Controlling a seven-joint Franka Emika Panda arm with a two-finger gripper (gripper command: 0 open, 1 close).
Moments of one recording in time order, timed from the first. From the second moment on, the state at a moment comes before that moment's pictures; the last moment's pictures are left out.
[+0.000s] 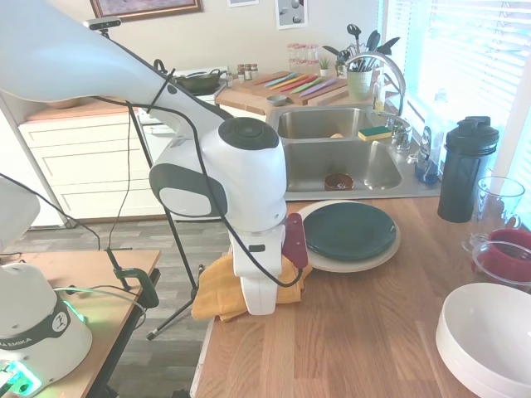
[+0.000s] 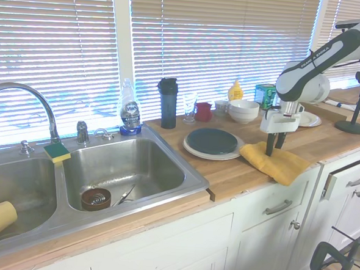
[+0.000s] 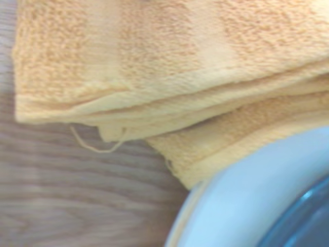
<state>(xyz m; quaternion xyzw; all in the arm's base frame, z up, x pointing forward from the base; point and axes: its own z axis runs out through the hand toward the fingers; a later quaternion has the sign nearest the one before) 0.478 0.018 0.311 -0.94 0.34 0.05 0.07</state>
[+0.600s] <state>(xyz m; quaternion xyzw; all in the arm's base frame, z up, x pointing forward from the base) 0.480 0.009 0.315 -0.93 0.35 0.04 0.07</state>
